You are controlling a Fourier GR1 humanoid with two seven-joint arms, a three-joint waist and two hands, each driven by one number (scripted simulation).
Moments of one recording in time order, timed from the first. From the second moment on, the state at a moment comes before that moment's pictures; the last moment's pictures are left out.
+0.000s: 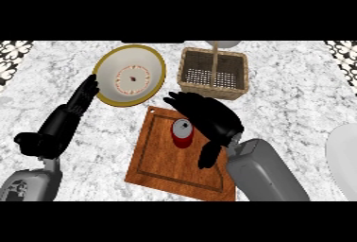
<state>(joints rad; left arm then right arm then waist) -0.17 0.26 -0.01 -1.58 0.00 -0.15 0.01 -0.51 -0.05 0.40 -1.49 0.77 0.48 0.18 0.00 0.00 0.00</state>
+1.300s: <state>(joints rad) -0.17 0.19 0.03 -1.58 -0.06 -0.19 0.01 -0.57 0.00 0.47 -1.16 0.88 0.33 0.15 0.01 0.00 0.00</state>
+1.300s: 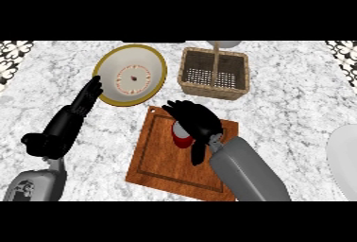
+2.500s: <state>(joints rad) -0.18 0.18 0.04 -1.58 -0.06 -0.23 0.02 -0.56 0.00 0.76 -1.35 0.82 0.24 0.66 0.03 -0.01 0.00</state>
